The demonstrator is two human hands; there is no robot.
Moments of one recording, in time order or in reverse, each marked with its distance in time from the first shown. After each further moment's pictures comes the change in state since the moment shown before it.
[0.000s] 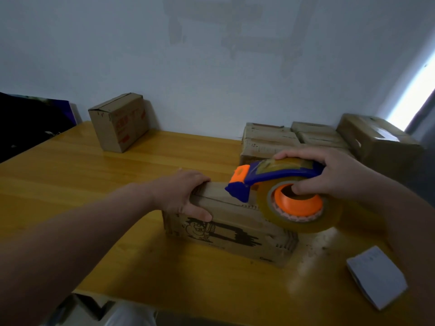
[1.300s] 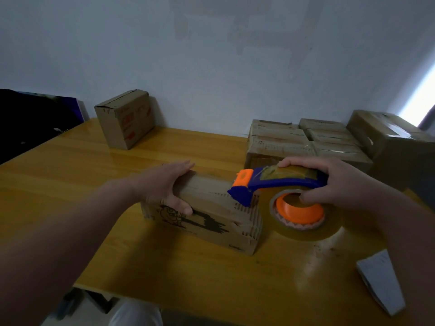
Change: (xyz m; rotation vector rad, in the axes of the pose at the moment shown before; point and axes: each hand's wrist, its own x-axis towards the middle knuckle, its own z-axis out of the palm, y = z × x) left_hand -0.018 -0.046 -0.001 -0.061 0.014 -0.146; right_hand 0.005 0.014 0.012 0.037 -0.081 0.032
